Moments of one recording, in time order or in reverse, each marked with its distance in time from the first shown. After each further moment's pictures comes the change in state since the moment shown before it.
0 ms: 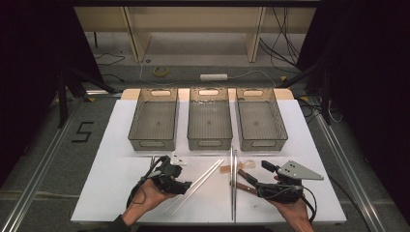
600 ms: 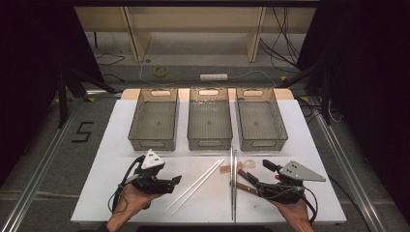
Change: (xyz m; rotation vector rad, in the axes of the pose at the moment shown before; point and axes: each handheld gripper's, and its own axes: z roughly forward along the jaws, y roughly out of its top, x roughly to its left) left arm 0.018 -0.026 -0.036 -0.216 0.052 -0.064; right arm 0.000 0.001 -0.003 -0.029 -0.010 -0.002
